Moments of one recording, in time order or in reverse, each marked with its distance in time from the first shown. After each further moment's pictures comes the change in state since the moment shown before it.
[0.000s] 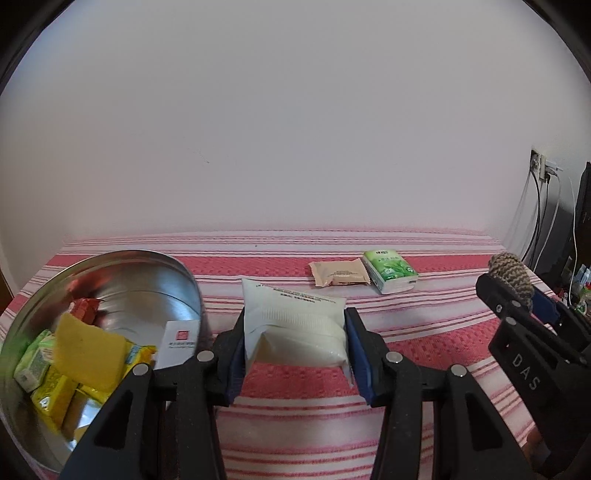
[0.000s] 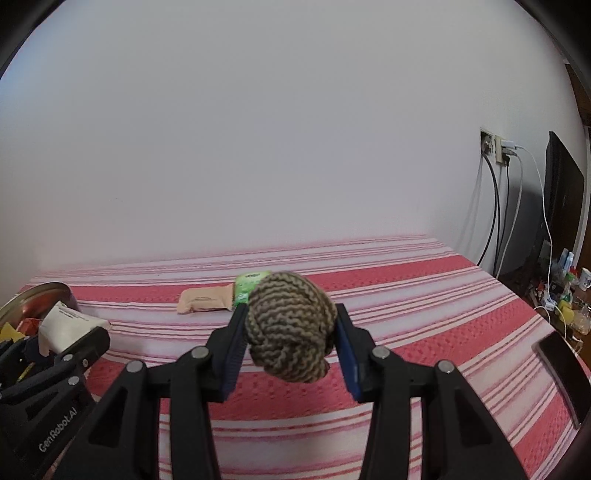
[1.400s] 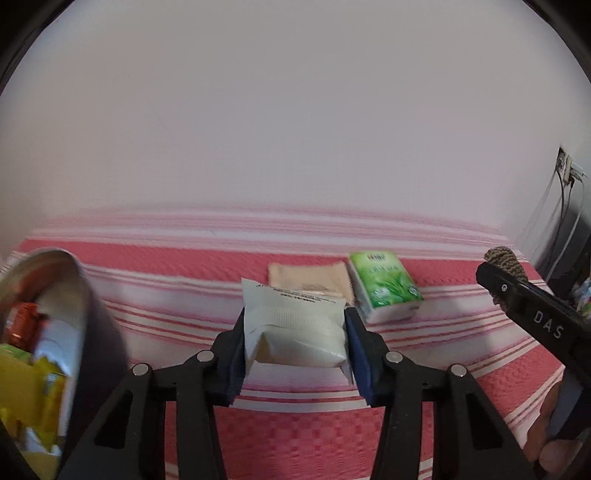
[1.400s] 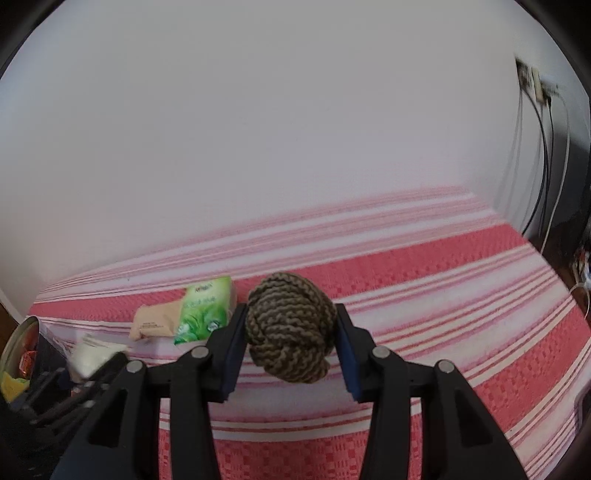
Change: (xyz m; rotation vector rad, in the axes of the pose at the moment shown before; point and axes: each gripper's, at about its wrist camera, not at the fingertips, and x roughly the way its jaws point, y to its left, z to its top) left arm 0.087 -0.029 0.023 -0.034 0.122 -0.003; right arm 0.113 -0.067 0.040 0.090 0.232 0.128
